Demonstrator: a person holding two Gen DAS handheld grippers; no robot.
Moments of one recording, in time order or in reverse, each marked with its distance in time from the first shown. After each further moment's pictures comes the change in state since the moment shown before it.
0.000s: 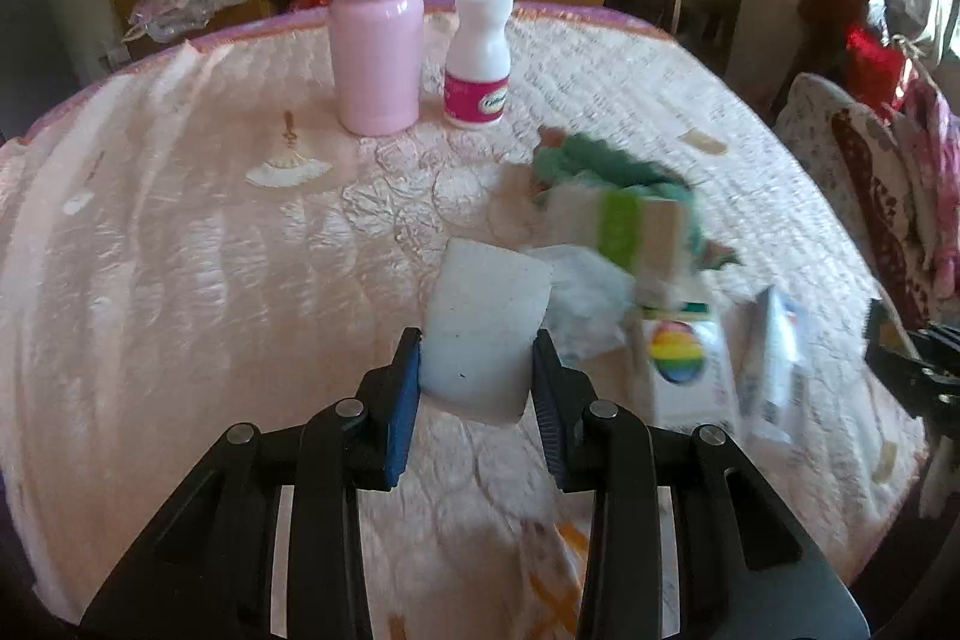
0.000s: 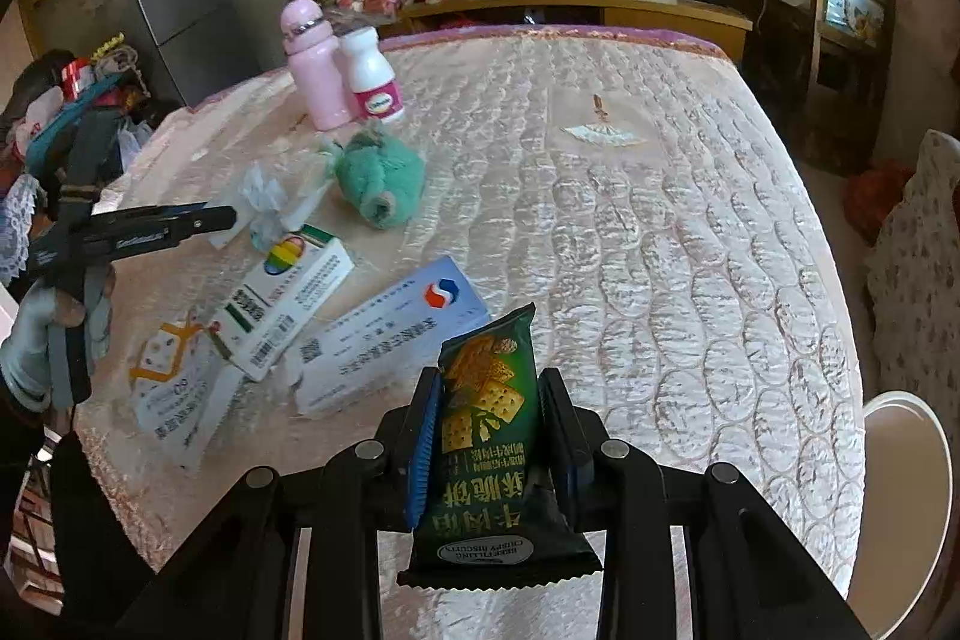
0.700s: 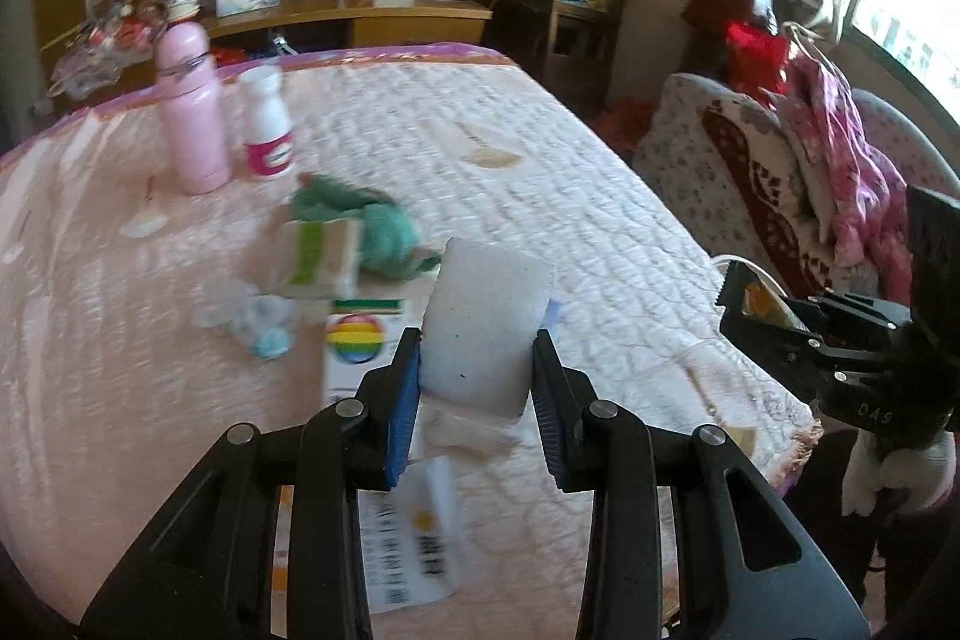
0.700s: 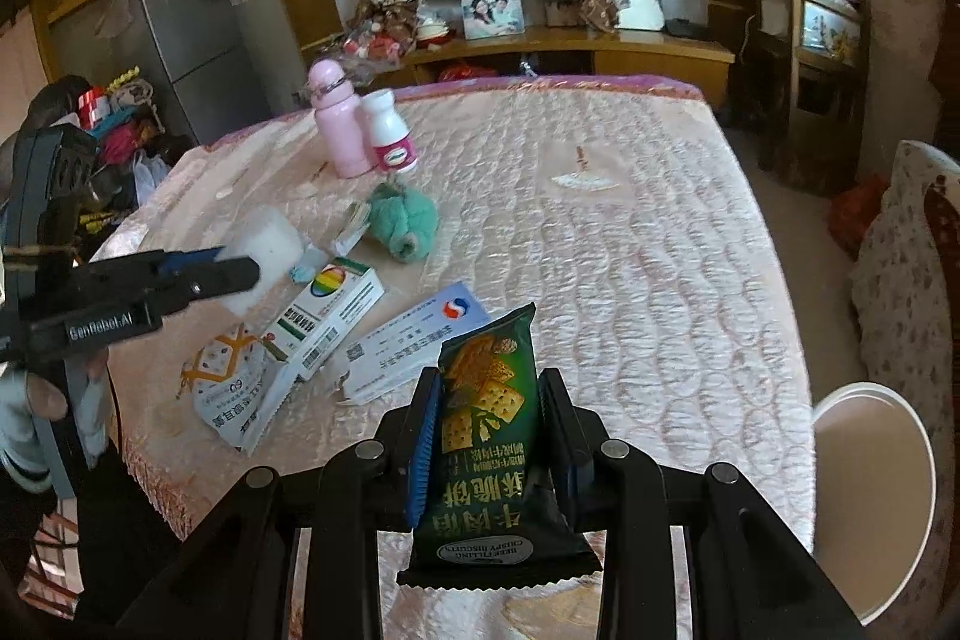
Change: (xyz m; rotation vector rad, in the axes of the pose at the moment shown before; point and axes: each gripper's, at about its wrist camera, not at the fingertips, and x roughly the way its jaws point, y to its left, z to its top) left arm -0.056 -0.140 -0.014 0.107 -0.076 -0.189; right arm -0.067 -0.005 -0.014 0.018 -0.104 -0.021
